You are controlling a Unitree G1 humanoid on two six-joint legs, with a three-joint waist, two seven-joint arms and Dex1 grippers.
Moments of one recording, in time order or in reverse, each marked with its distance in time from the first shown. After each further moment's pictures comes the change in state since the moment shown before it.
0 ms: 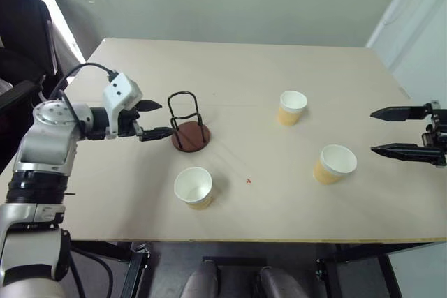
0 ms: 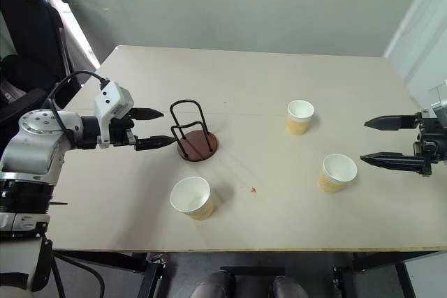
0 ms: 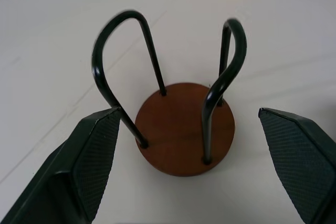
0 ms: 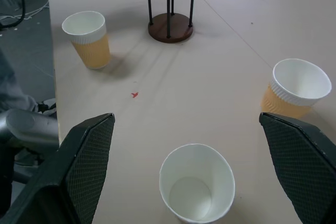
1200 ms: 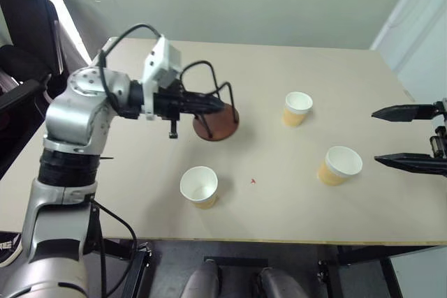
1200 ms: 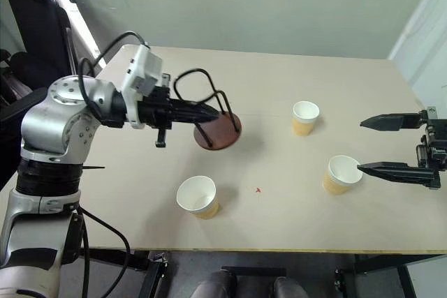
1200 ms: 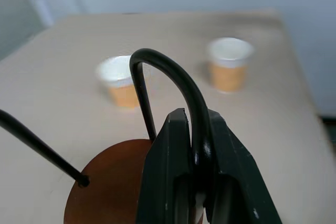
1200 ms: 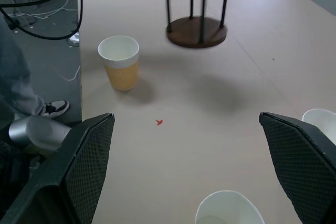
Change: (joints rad) left arm -0.160 -0.145 -0.094 -0.379 -0.194 0.241 -0.145; right arm 0.144 -0.022 -0.194 -0.299 0.169 0.138 -0.084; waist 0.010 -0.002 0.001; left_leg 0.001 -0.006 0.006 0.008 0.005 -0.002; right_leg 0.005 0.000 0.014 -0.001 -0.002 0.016
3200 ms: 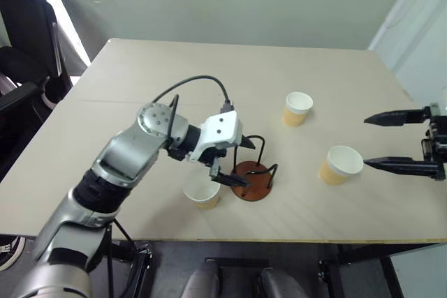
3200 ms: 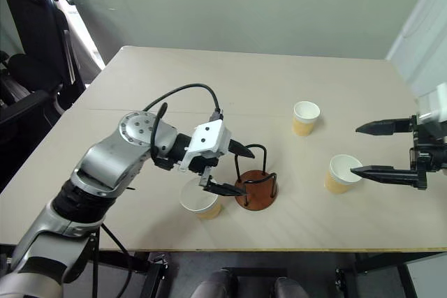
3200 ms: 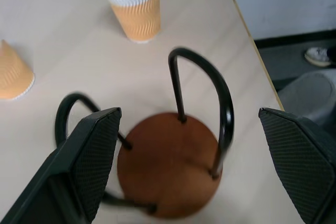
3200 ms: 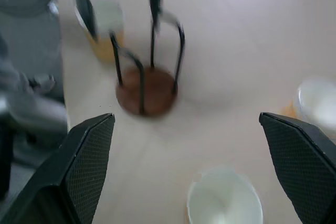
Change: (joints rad) left arm 0.070 0.007 -0.251 -0.204 0.127 -0.023 0.007; right arm 0.046 -0.051 0.146 0.034 -0.162 -0.107 -0.041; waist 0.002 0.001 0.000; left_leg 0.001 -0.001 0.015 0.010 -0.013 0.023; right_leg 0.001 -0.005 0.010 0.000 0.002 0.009
